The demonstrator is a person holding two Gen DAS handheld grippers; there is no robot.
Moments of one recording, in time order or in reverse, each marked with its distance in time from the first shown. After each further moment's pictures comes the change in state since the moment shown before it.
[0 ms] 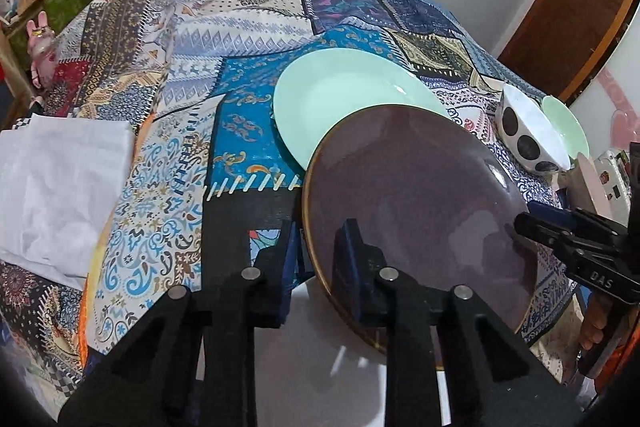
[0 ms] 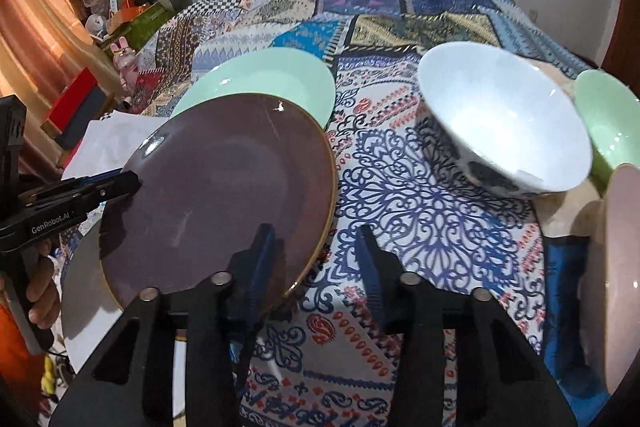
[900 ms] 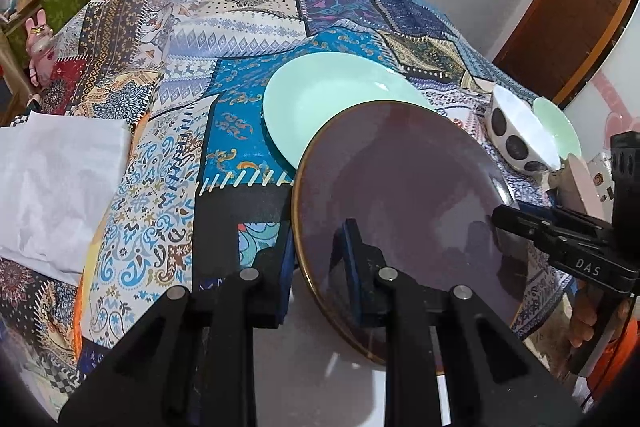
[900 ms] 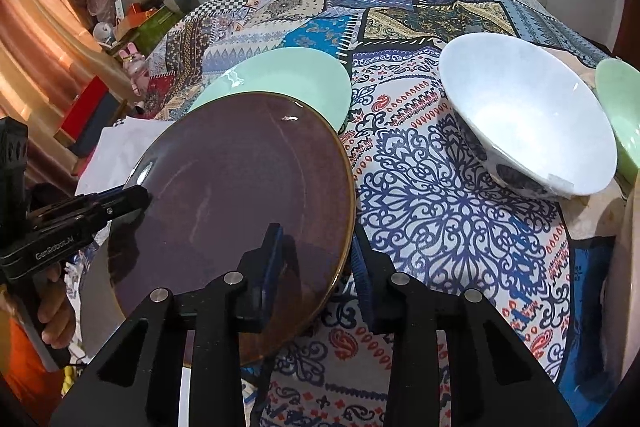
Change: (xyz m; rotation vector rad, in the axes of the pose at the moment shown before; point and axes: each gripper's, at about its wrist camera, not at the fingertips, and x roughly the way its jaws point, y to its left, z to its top) left arm -0.013 -0.005 -0.004 -0.007 -0.013 -0.014; right arm 0.003 0.002 0.004 0.043 0.009 0.066
